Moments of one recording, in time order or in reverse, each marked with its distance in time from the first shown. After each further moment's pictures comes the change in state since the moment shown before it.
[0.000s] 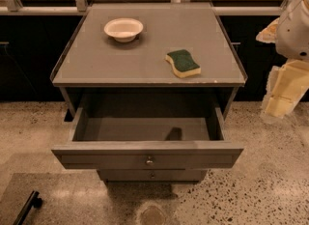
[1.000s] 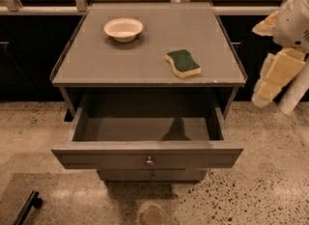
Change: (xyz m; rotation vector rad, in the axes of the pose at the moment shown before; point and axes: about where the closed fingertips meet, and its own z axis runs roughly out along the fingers) arm -0.003 -0.038 0.014 0.007 -0.120 0.030
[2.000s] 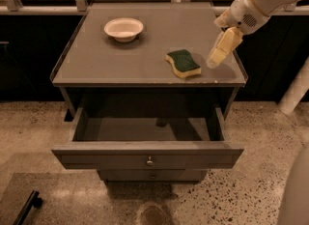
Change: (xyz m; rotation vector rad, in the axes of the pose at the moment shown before) arm -0.053 -0.133 0.103 -0.091 -0.244 0.085
